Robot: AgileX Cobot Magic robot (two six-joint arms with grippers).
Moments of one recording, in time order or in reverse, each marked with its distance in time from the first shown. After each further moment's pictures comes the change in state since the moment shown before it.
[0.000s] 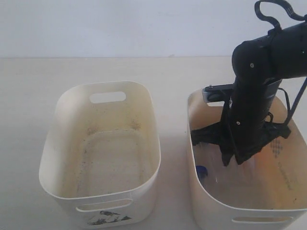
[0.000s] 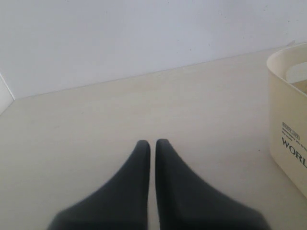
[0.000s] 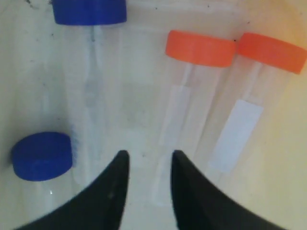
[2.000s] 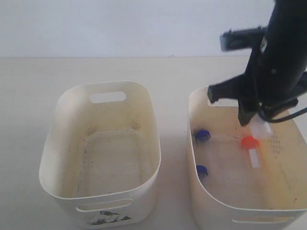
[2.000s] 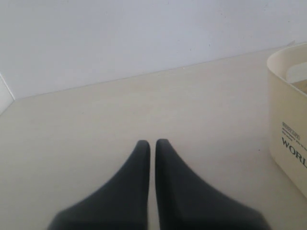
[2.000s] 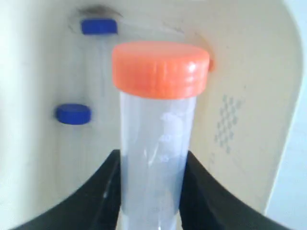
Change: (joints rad) left arm 0.000 0.000 0.000 0.000 0.000 0.000; right arm 0.004 -0.255 -0.151 -0.065 0.278 -0.030
